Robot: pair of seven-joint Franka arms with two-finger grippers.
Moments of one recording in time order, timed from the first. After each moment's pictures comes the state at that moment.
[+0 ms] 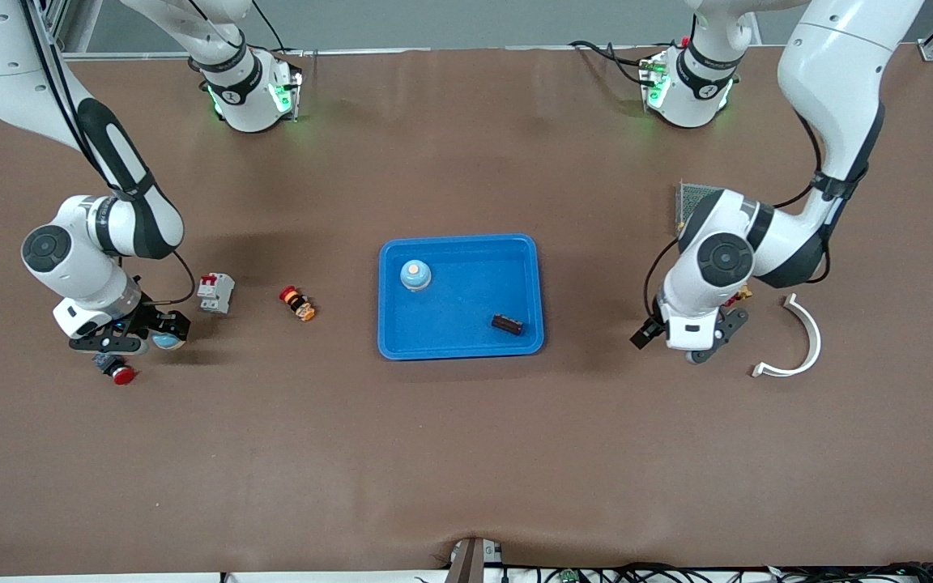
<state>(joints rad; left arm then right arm) 0.04 0.50 -0.40 -1.91 0.32 2.30 -1.28 -0.20 0.46 0.03 -2.17 -0.14 2.72 -0.03</state>
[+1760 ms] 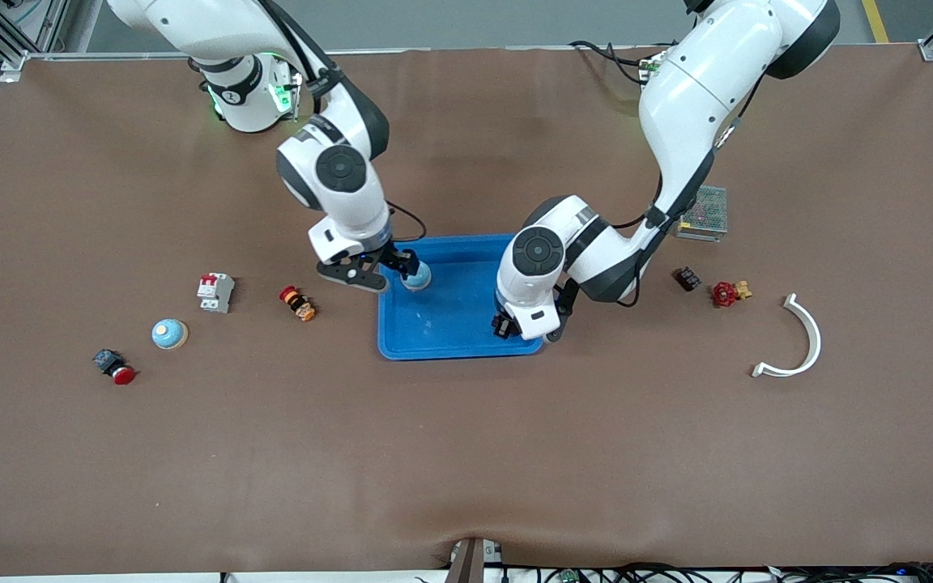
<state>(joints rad) -0.35 0.81 -0.40 -1.53 0.26 2.29 -1.98 0.37 0.39 0.32 -2.04 -0.25 2.40 1.13</state>
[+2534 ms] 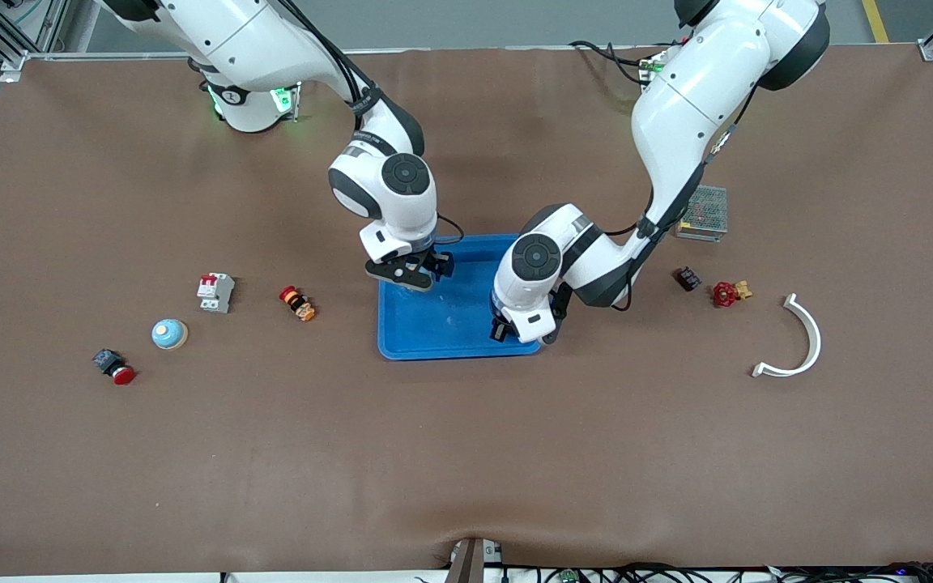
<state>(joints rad) -0.36 0.85 -0.39 -1.53 0.26 2.36 -2.00 0.46 0.56 0.30 -1.92 -0.37 2.41 1.29</state>
